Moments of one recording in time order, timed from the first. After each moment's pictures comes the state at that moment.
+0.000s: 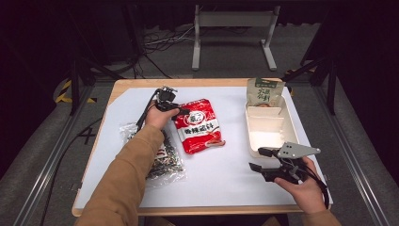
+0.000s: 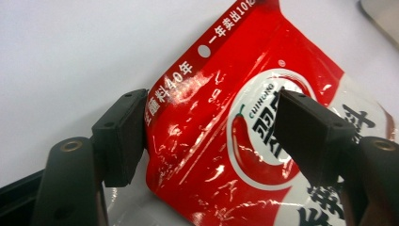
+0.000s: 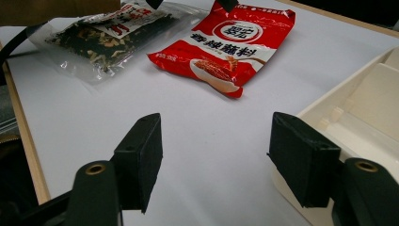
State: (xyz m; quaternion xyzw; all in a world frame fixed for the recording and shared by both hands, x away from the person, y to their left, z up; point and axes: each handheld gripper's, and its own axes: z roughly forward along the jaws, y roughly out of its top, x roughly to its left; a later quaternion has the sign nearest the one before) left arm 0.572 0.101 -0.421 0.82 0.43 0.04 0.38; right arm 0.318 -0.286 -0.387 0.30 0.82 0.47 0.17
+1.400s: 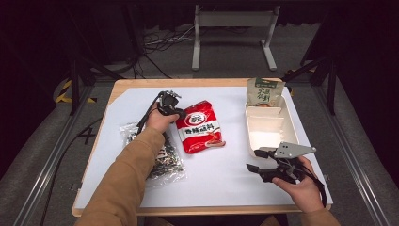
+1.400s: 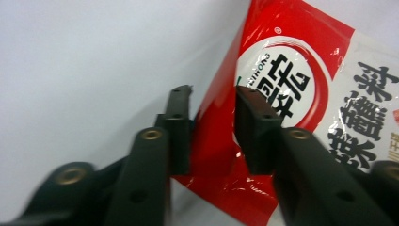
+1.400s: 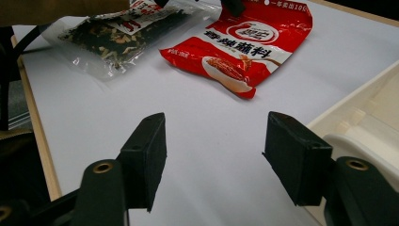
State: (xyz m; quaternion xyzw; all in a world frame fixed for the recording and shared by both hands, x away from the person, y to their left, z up) left arm 0.561 0.096 -0.426 0.86 0.38 0.09 0.34; right arm 0.320 -0.280 -0.389 0.29 0.82 0.47 0.15
